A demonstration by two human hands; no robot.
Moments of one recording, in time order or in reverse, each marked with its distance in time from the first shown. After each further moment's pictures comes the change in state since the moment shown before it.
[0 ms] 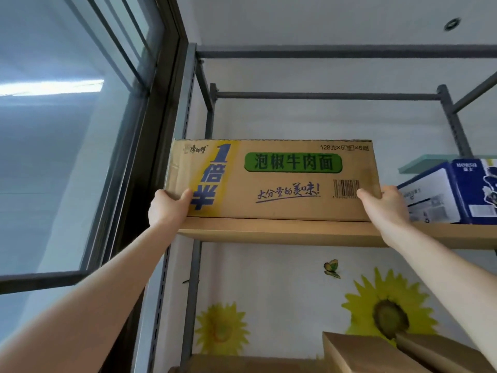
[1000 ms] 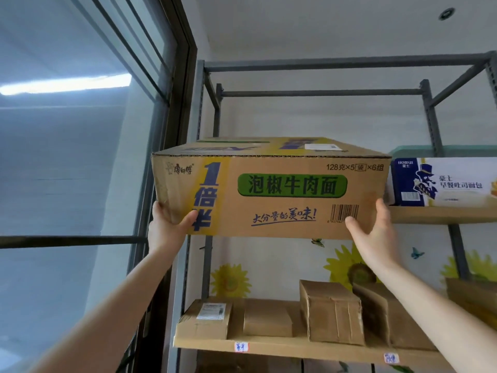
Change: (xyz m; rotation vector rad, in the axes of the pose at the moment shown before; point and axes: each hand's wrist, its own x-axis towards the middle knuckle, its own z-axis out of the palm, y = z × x) left_hand -0.156 0.029 -0.117 -0.064 -0.040 0.013; right_hand -0.135 -0.008 -0.144 0.027 -0.157 -0.113
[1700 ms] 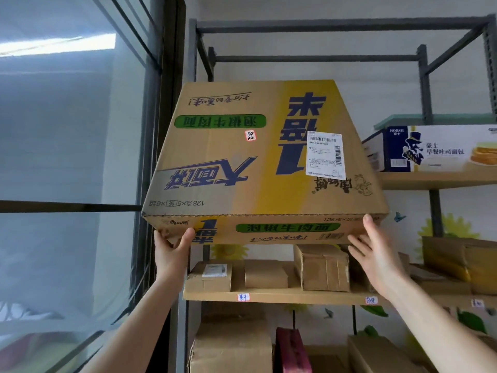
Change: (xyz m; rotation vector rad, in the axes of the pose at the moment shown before) left_hand -0.081 -0.067 -0.020 -0.340 -0.091 -0.197; right_hand -0.075 0.038 -0.014 0.767 -0.144 0.491
